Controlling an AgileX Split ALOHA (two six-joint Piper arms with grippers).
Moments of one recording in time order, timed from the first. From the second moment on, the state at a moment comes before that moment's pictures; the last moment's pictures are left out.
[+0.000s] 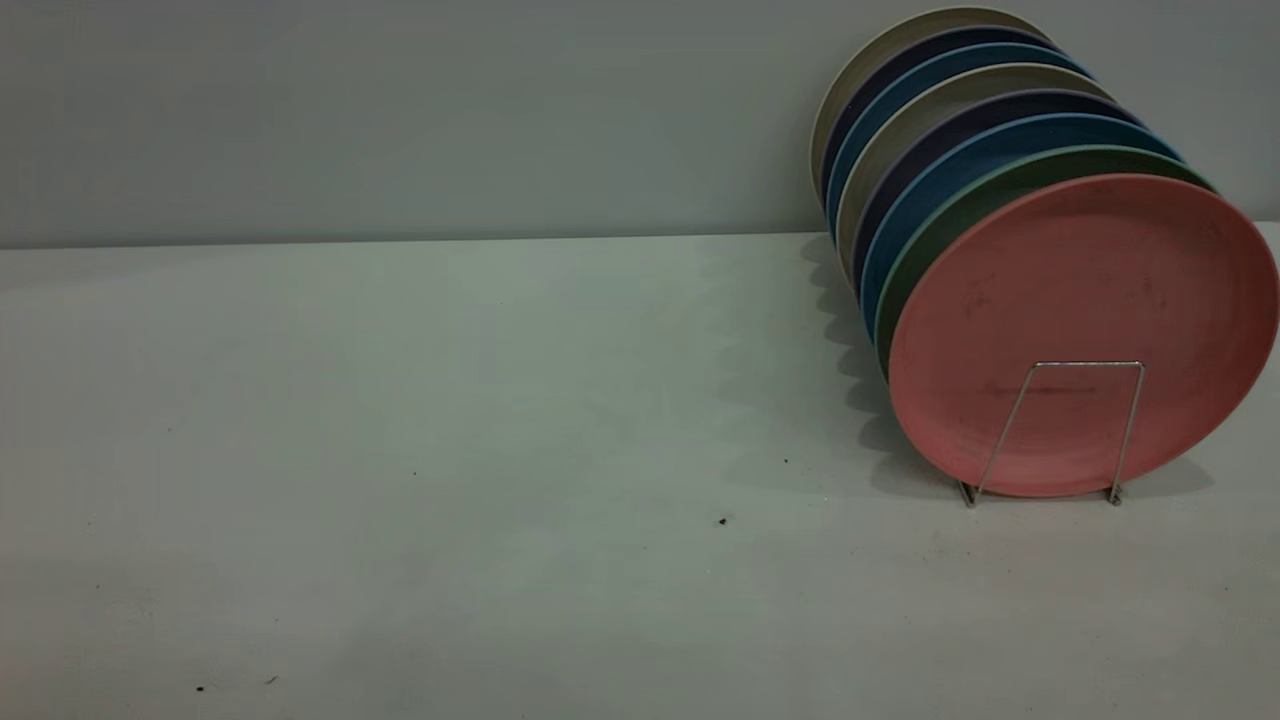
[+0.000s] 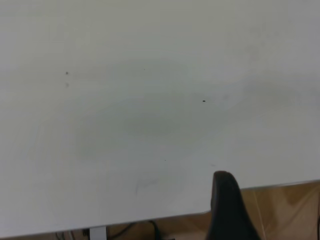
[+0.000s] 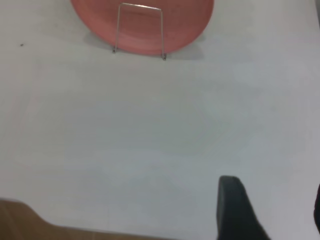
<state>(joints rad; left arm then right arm) 0.00 0.08 -0.49 -0.09 1.13 0.06 0.11 0.08 -0.47 -0.04 1.14 -0.05</state>
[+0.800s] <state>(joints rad) 0.00 -0.01 -0.49 -0.09 1.13 0.06 0.08 -0.02 -0.47 -0.04 1.14 -0.04</state>
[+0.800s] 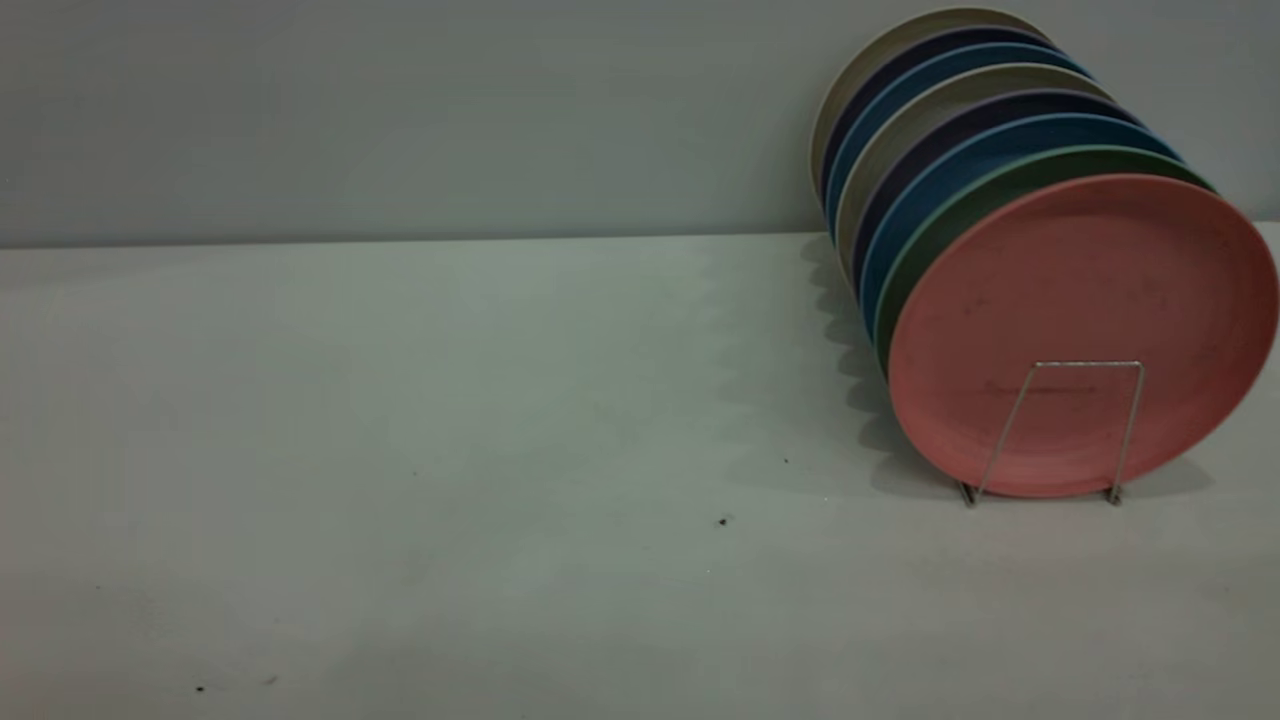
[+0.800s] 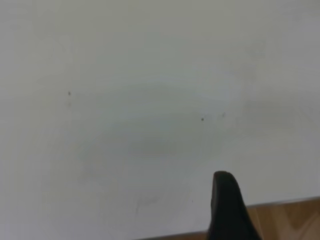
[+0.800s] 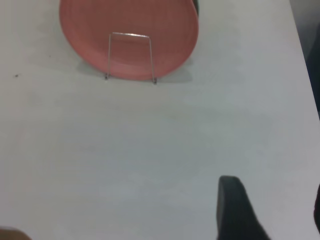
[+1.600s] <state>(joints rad) 0.00 -0.02 -0.49 -0.09 1.13 0.05 0.07 -0.02 -0.47 -0.04 1.14 -0.04</state>
